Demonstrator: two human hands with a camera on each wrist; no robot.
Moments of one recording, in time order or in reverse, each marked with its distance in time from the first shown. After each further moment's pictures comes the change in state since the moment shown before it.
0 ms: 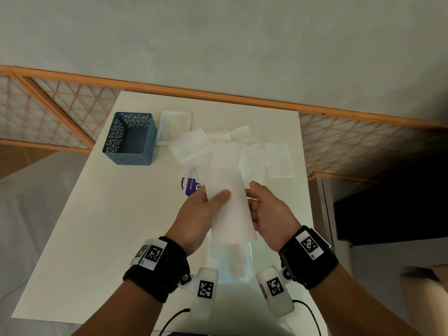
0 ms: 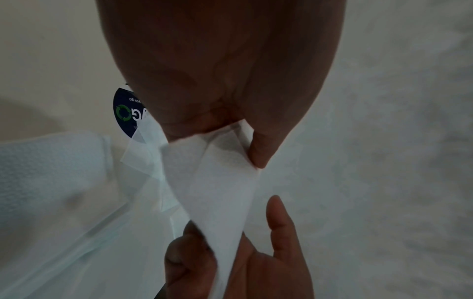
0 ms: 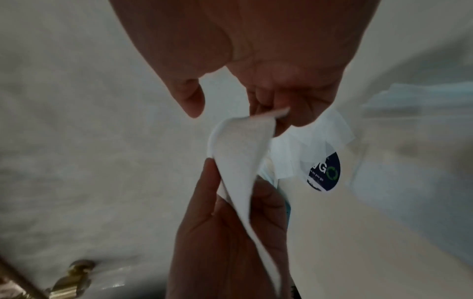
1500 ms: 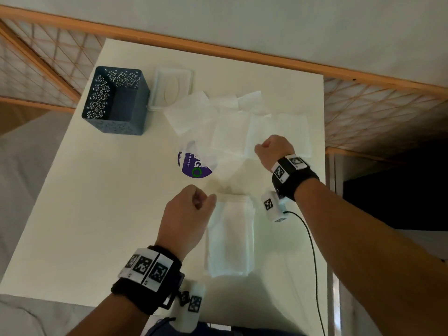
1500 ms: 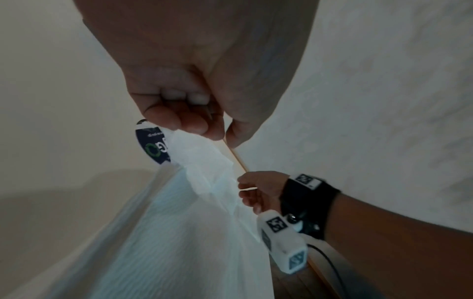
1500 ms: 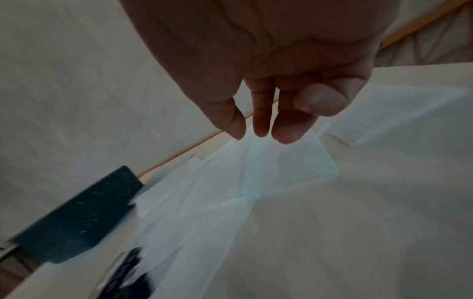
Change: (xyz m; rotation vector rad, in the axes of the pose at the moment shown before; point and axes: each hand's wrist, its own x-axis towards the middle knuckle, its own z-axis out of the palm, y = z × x) left_hand 0.012 -0.047 -0.021 0.812 0.452 -0.015; right_hand 0.178 -0.033 -0.046 -1.204 0.385 -0.128
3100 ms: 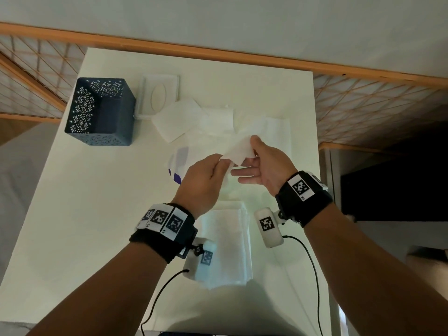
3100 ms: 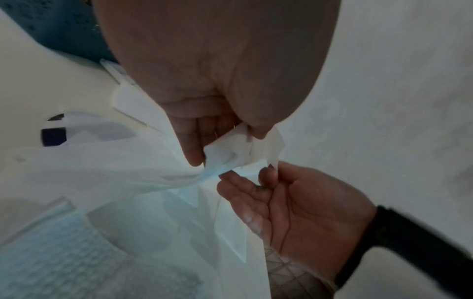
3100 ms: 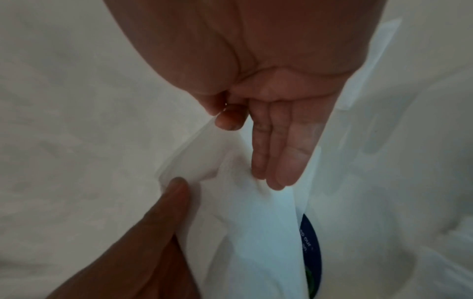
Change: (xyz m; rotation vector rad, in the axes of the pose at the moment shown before) left_hand 0.070 0.059 0.019 -0.068 -0.230 0.369; right_hand -0.055 -0.012 -0.023 0.969 -0.374 0.156
